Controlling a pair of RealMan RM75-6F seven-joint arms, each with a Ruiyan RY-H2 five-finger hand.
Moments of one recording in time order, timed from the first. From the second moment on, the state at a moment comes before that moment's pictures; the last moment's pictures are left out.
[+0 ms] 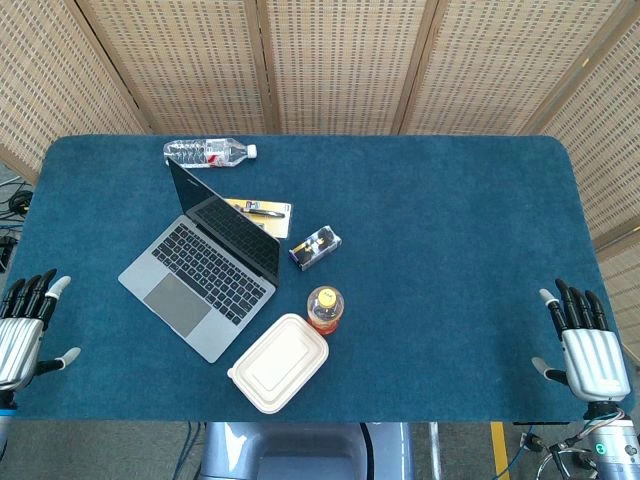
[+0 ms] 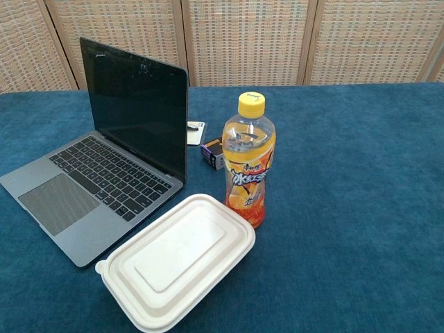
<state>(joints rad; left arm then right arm) -0.11 -1.12 -0.03 -1.63 1.49 1.45 0.14 0.09 -1.15 0.07 -1.61 -1.48 1.47 -0.16</state>
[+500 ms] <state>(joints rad) -0.11 -1.12 -0.02 -1.64 1.51 1.46 0.14 0.08 -1.15 0.06 -1.62 -1.49 1.47 -0.16</state>
